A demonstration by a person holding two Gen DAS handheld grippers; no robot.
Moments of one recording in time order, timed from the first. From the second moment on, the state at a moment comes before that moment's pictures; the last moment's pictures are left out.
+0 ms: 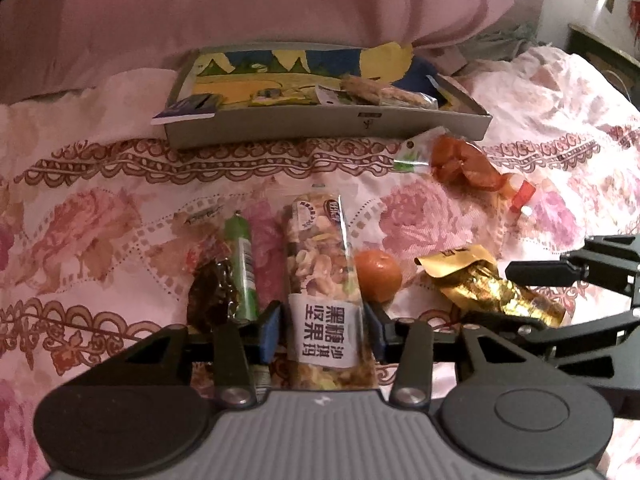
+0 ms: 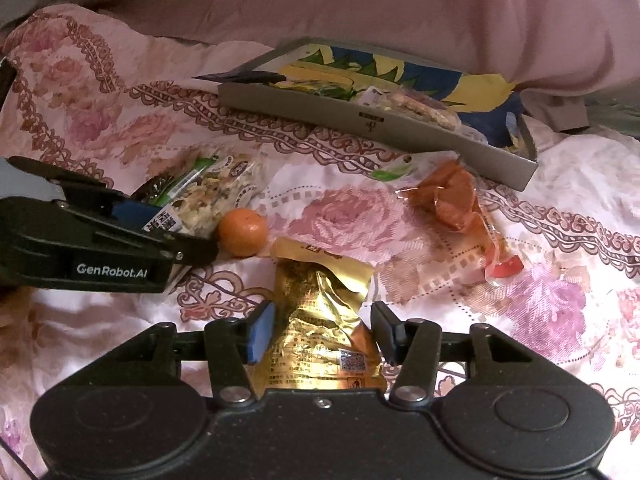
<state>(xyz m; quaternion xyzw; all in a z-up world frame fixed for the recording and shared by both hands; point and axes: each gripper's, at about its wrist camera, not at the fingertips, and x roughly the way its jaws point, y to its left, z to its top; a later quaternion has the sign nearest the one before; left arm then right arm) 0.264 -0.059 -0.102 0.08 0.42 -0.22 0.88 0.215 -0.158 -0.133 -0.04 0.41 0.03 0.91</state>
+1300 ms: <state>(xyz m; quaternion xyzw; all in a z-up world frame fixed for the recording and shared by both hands) 0.249 -0.054 -0.080 0.04 0.42 -0.22 0.88 0.208 -0.150 -0.125 -0.13 0.36 0.01 0.92</state>
